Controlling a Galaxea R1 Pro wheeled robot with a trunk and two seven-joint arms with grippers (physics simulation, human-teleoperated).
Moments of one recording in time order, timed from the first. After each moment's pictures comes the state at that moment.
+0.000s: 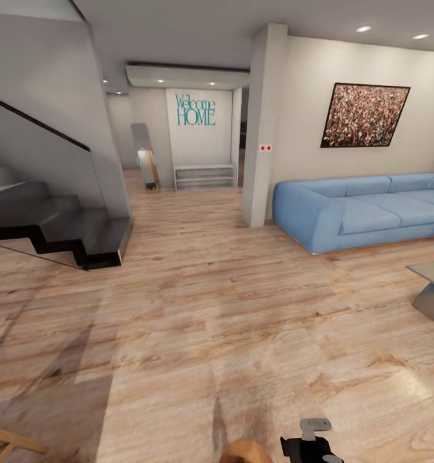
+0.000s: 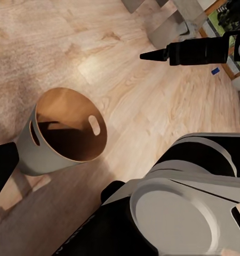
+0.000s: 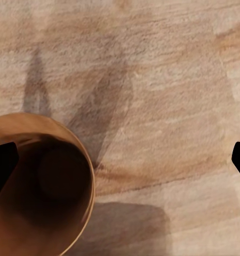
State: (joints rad) left arm 0.05 0.31 0.12 -0.87 0.21 0.06 -1.29; right arm -0.35 -0.01 0.01 -0.41 0.01 0.05 0.00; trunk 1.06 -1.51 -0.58
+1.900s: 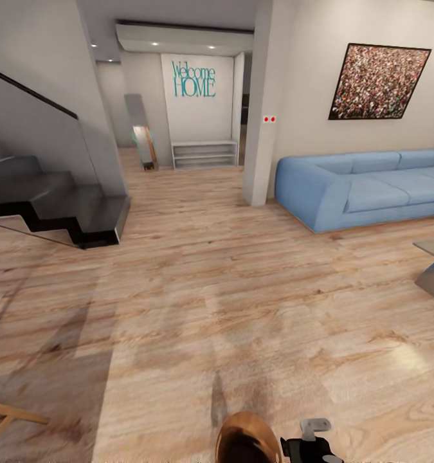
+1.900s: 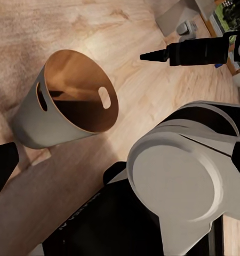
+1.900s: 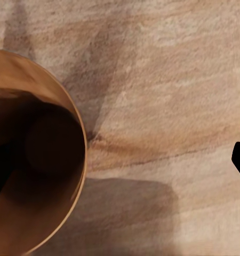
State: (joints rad) left arm 0.05 0.31 0.12 -0.87 0.21 0.06 -1.29; right arm -0.35 -0.01 0.01 -0.40 0.01 0.05 0.00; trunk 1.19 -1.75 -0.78
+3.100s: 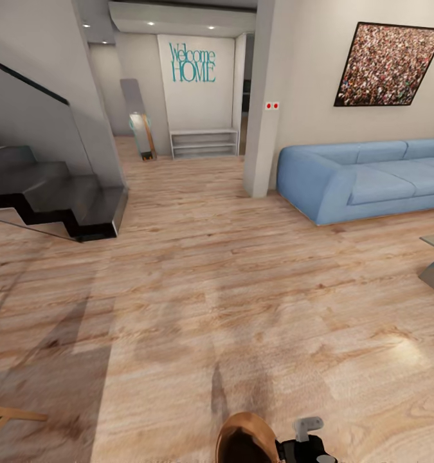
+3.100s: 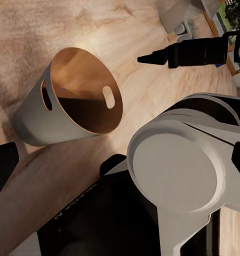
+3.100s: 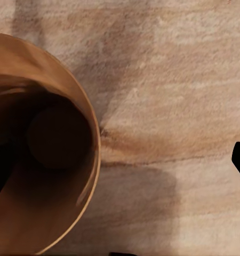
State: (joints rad) left arm 0.05 0.31 0.12 -0.87 0.21 0.06 -1.29; right arm -0.35 -0.01 0.11 -0.40 0.01 0.05 0.00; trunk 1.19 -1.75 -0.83
